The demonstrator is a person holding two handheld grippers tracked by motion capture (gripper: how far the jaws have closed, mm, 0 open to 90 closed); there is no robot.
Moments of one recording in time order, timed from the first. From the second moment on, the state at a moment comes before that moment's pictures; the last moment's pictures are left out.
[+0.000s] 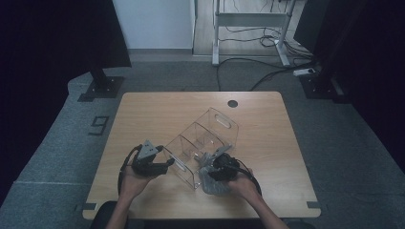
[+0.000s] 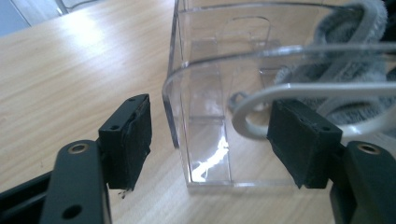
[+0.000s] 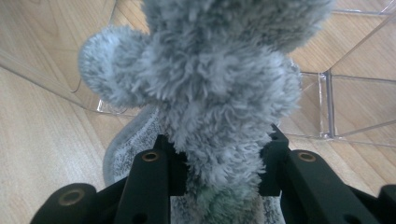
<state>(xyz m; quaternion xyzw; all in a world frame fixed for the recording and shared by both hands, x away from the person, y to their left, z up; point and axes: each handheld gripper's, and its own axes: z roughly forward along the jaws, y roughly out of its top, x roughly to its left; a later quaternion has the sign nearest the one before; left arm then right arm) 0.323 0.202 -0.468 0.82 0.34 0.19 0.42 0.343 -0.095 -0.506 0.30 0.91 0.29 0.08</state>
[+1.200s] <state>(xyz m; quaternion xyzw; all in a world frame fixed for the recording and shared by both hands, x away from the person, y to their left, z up) 0.330 0.271 -0.522 0.85 0.41 0.15 0.30 0.354 -0.088 -0.370 0.27 0.89 0.36 0.06</state>
